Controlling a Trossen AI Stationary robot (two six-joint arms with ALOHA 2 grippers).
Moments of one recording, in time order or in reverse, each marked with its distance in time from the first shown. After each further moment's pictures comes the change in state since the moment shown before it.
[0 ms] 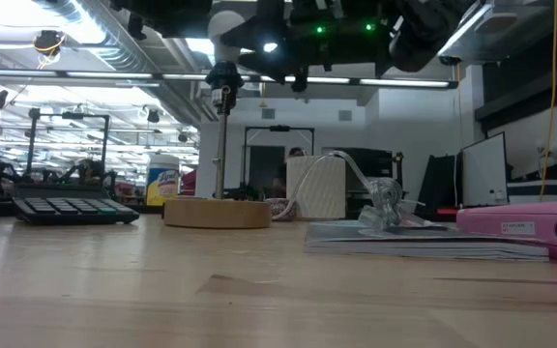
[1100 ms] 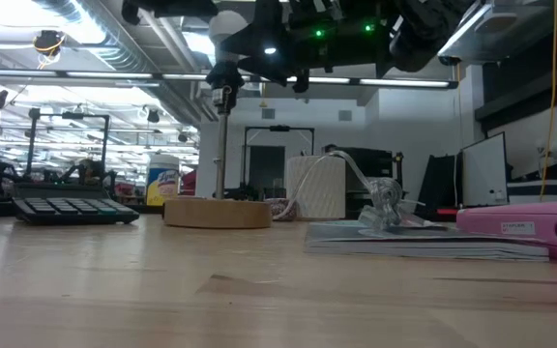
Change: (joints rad) left arm -0.167 -0.003 0.000 0.005 -0.007 0.001; right arm 0.000 0.000 0.002 -0.026 0.026 -0.039
